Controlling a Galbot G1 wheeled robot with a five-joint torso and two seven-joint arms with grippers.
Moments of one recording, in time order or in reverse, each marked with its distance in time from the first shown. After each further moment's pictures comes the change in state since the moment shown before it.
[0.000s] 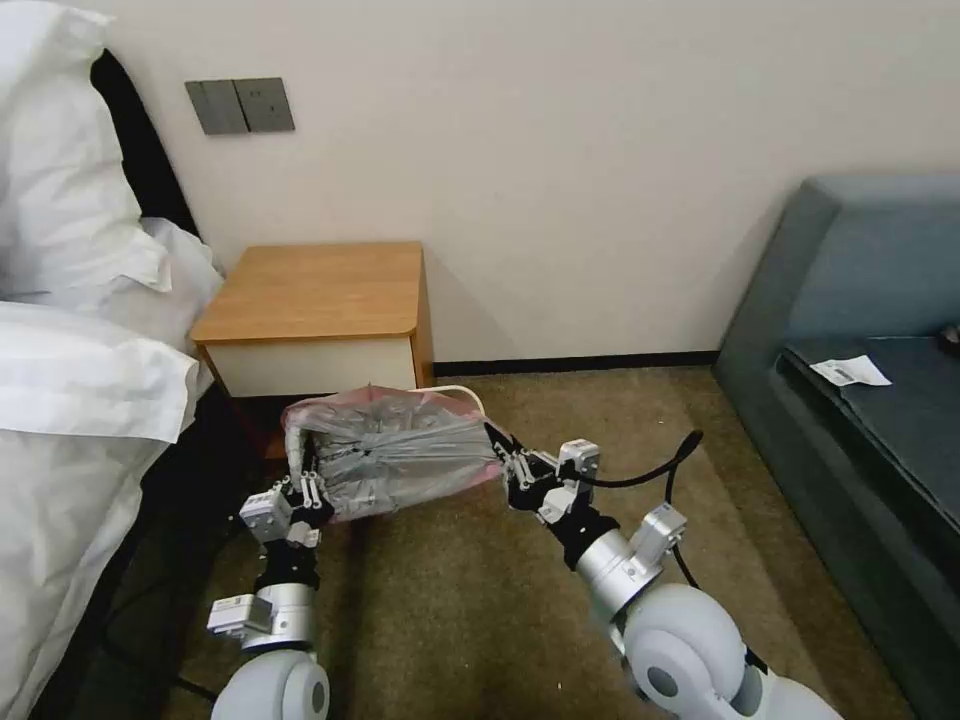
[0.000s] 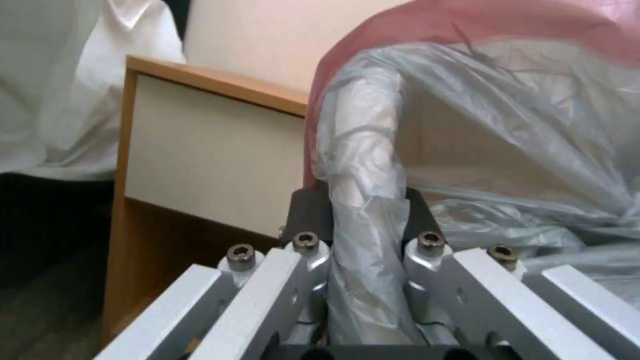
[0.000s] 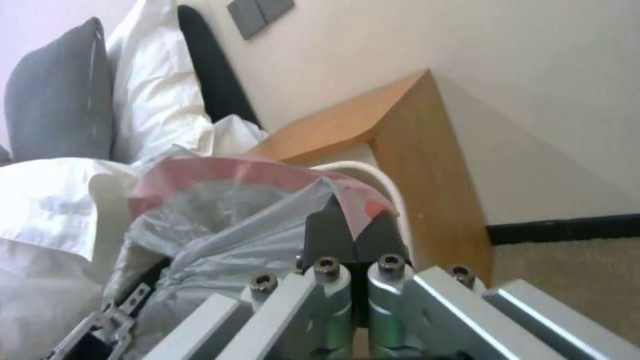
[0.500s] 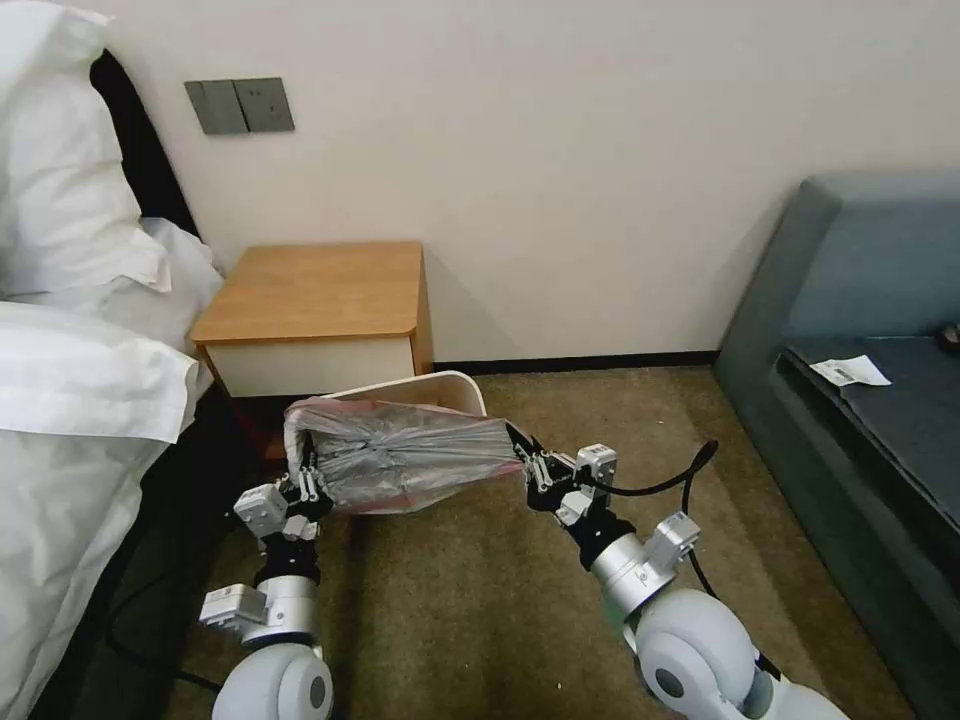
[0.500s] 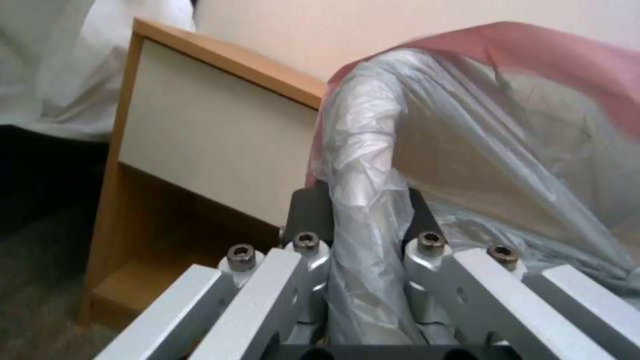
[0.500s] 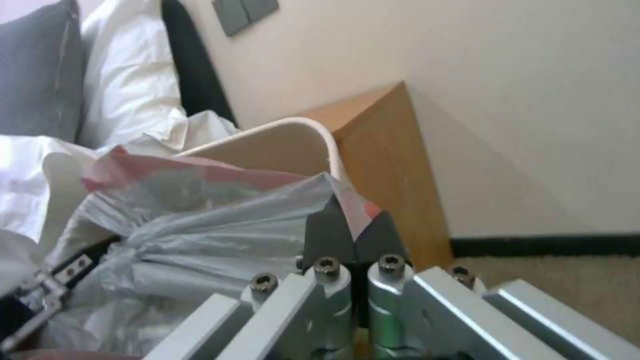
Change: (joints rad) left arm 0.005 0.000 0.027 -0.064 -0.104 0.092 -0.066; right arm -0.037 -0.008 0.022 -0.051 -0.113 0.074 -0.032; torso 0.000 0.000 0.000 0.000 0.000
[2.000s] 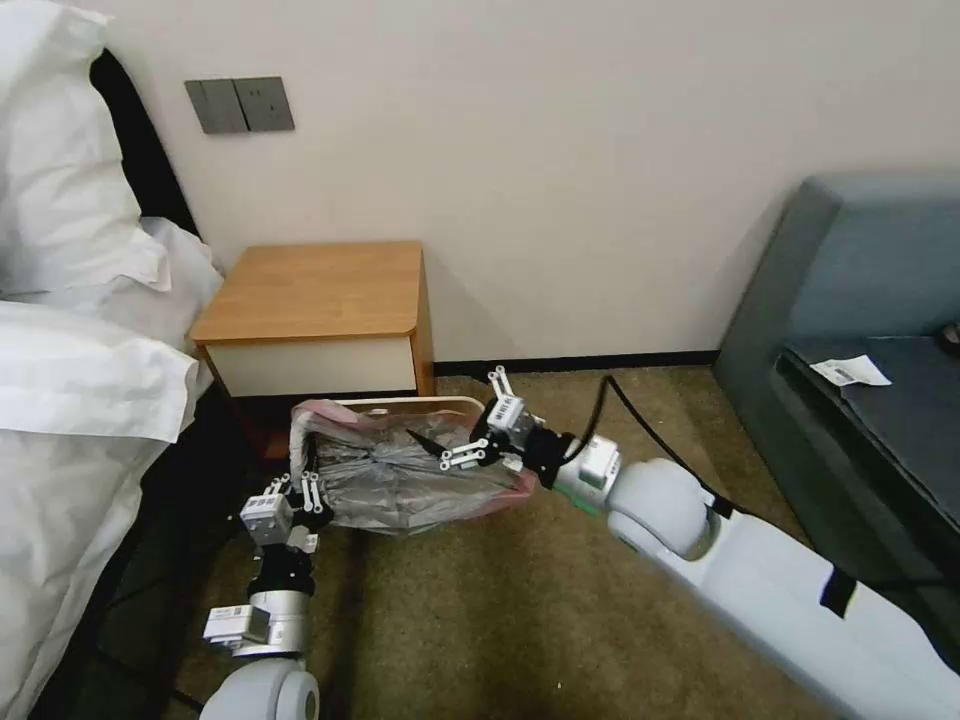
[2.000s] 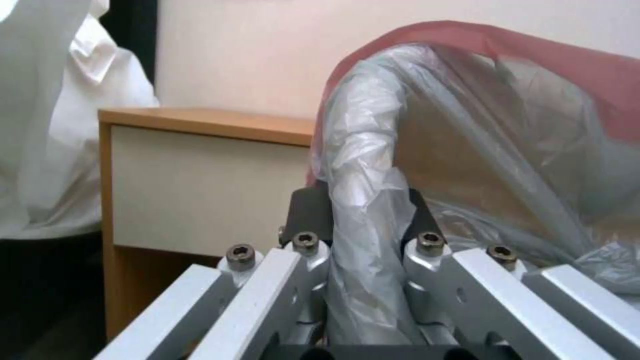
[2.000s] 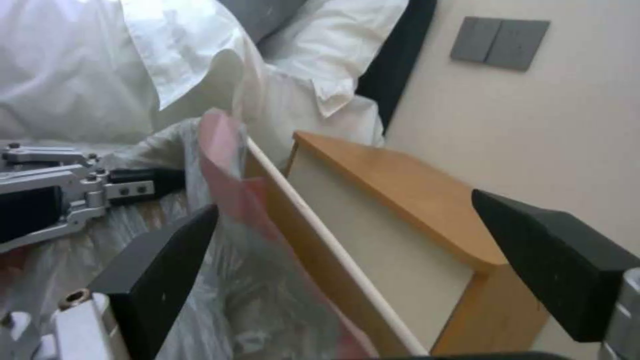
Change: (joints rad) left arm 0.019 0.000 -0.046 0.063 0.227 -0.166 0.145; right arm 0.634 -0.117 -0.358 -0.226 -0.257 0.023 -0.302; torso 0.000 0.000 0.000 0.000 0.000
